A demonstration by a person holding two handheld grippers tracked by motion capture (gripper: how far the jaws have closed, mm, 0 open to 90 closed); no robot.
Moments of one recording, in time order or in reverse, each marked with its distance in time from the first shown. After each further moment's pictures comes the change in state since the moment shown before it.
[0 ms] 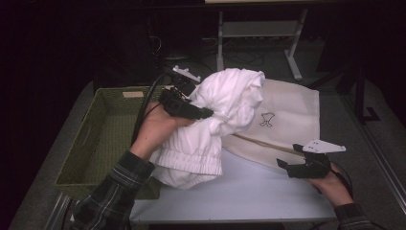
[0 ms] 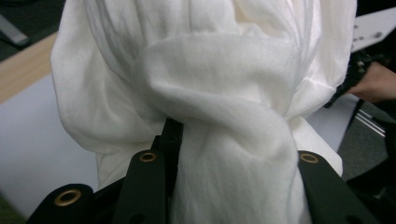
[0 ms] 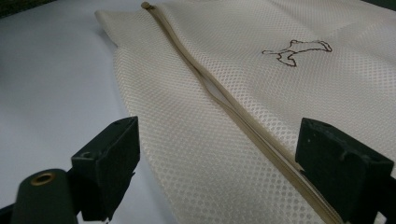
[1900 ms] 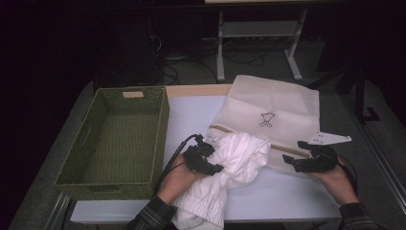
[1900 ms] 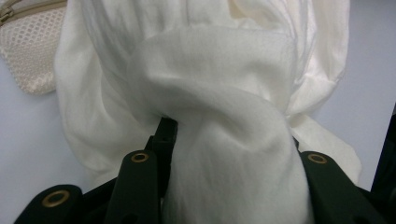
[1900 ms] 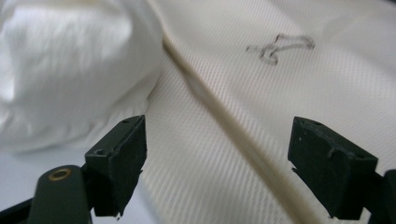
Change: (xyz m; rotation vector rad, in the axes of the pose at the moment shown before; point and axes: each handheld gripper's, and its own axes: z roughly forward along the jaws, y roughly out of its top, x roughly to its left) left arm -0.020 -0.114 0.120 0.163 -0.036 0.073; right arm -0.017 0.020 -0.011 0.074 0.000 0.002
